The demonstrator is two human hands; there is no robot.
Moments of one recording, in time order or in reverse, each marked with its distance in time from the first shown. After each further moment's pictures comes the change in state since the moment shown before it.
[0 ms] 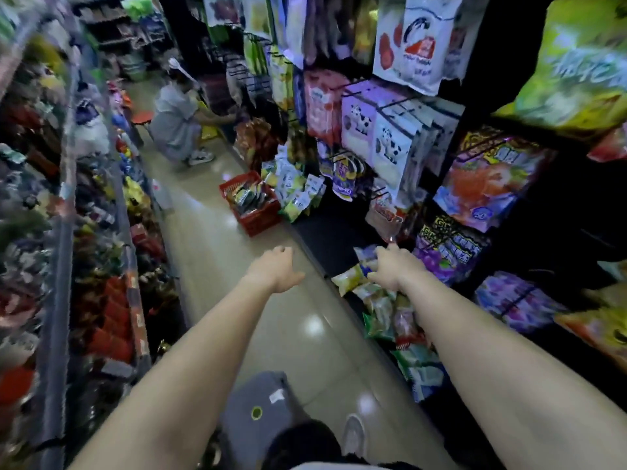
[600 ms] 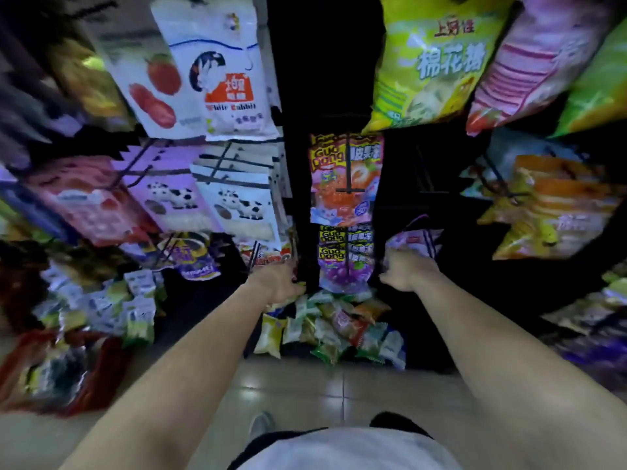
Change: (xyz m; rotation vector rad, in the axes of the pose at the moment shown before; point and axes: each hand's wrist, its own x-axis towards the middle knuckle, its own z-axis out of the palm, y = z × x) left_hand 0.305 0.169 -0.032 0.395 -0.340 0.883; right_hand 0.059 0.111 -0.011 0.329 0.067 0.877
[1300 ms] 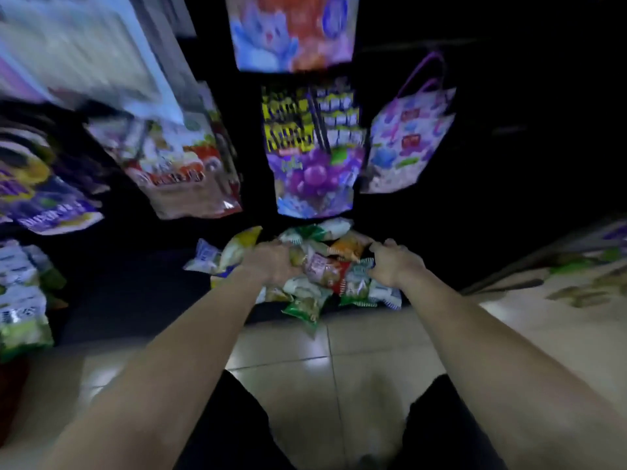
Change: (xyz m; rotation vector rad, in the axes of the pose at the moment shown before) left_hand 0.209 -0.011 0.245 0.158 -0.042 0.208; right_hand 0.125 0.023 0.315 0.152 -0.118 0.209
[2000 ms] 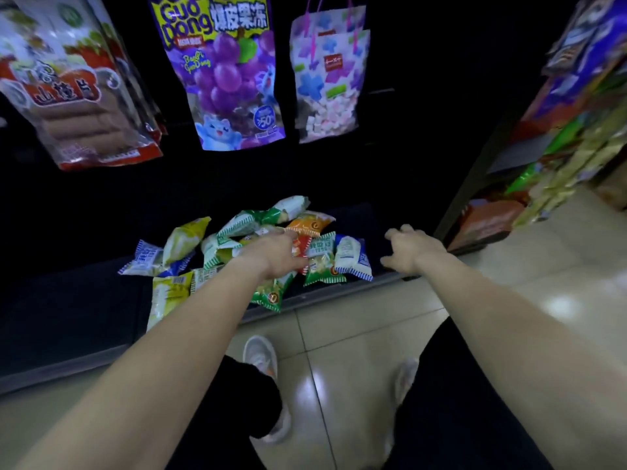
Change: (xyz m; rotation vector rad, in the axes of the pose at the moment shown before) left_hand 0.032 0.083 0.191 0.062 0.224 0.191; right_hand -0.012 0.151 0.190 0.008 0.245 0.108
